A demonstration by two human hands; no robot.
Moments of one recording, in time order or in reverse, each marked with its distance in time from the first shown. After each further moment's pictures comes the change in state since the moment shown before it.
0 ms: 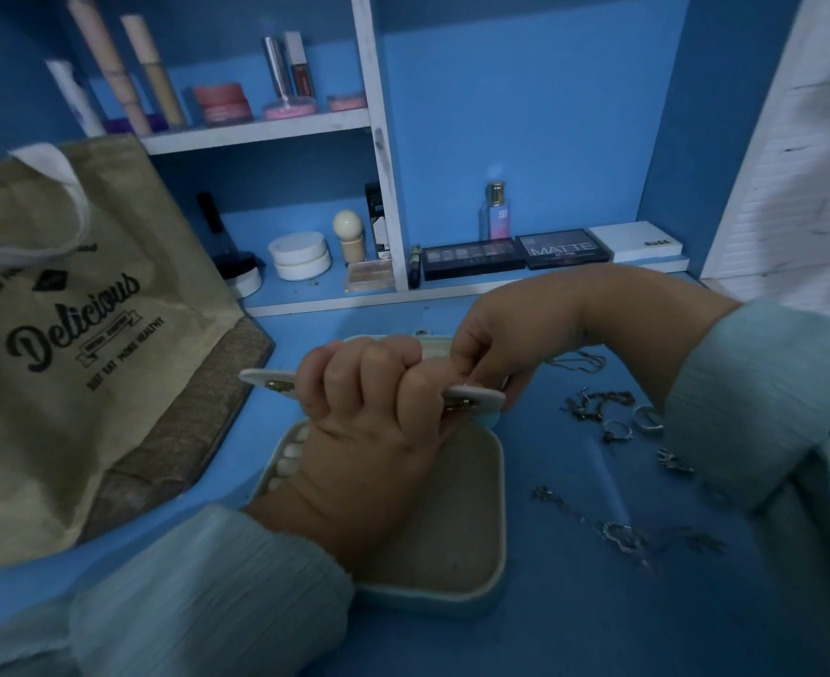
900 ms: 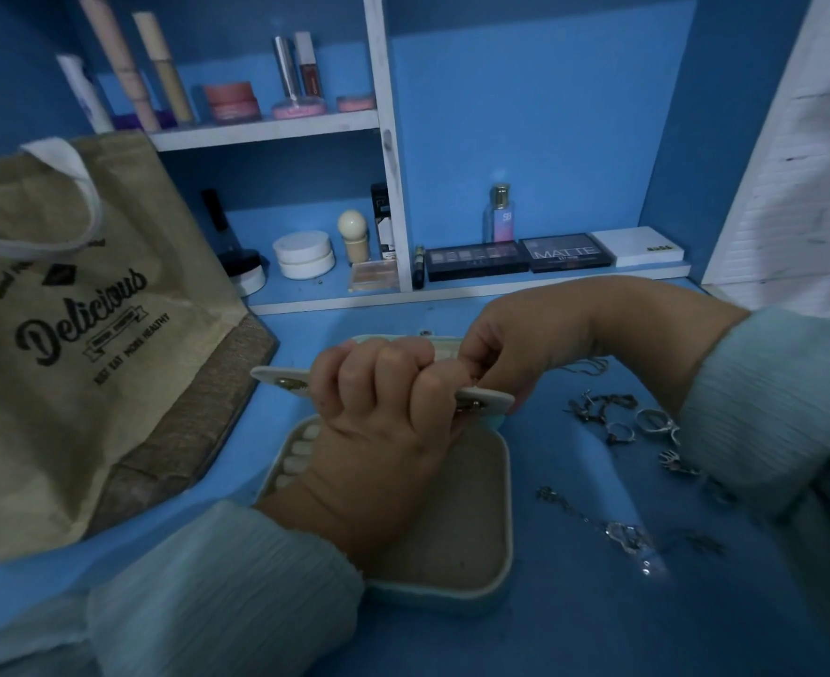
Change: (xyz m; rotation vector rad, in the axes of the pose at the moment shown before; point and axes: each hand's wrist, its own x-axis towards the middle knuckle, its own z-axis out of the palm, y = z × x) left_hand 0.002 0.002 0.001 -0.005 0.041 -0.007; right_hand -0.005 0.000 0.003 -0.001 -0.004 -0.038
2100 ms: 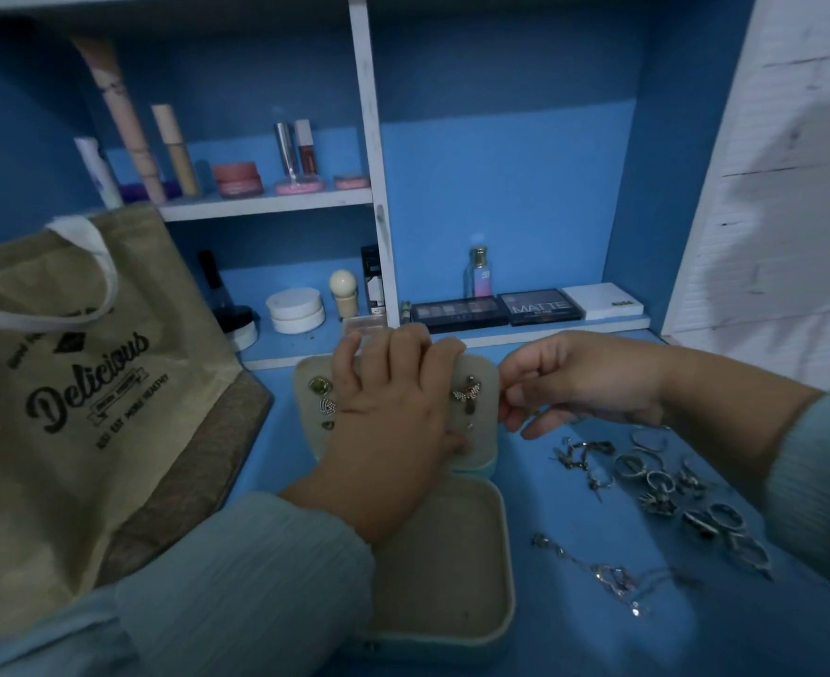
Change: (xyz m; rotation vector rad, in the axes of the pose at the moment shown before) left_hand 0.033 -0.016 0.014 -0.064 -0.377 -0.111; right_hand -0.040 0.024 0.002 0.533 0.277 -0.042
